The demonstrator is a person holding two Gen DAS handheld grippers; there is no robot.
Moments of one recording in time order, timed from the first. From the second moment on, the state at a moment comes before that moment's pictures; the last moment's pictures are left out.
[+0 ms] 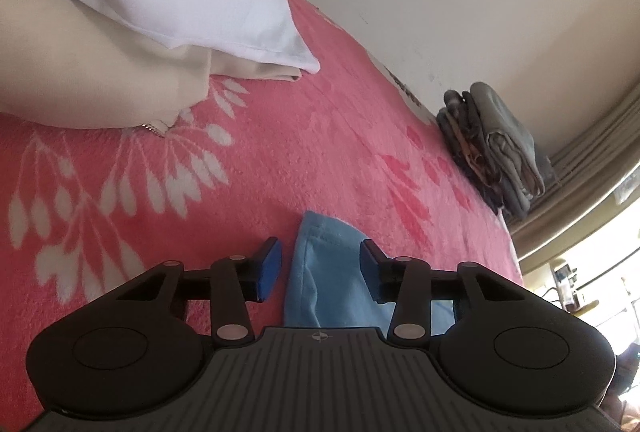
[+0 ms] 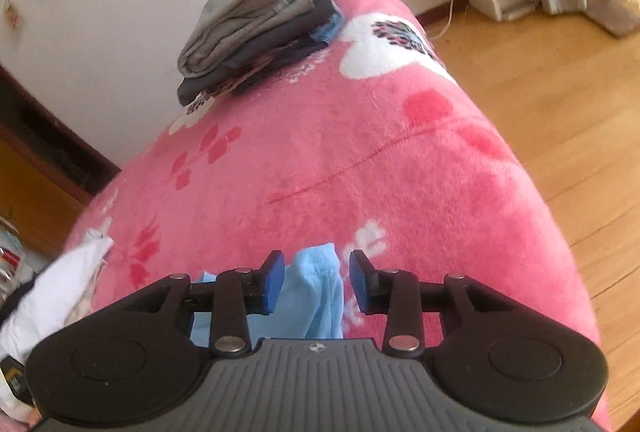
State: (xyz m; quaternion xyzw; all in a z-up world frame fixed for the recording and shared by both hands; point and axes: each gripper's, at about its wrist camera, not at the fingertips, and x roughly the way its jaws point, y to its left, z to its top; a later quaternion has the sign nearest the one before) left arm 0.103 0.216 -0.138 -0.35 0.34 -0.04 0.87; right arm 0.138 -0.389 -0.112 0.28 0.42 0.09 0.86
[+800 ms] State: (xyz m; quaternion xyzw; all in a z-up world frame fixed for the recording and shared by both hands) left arm 0.117 0.203 -0.133 -0.27 0.34 -0.04 0.90; right arm 0.144 -0.368 -0.123 0.22 0.42 0.12 0.87
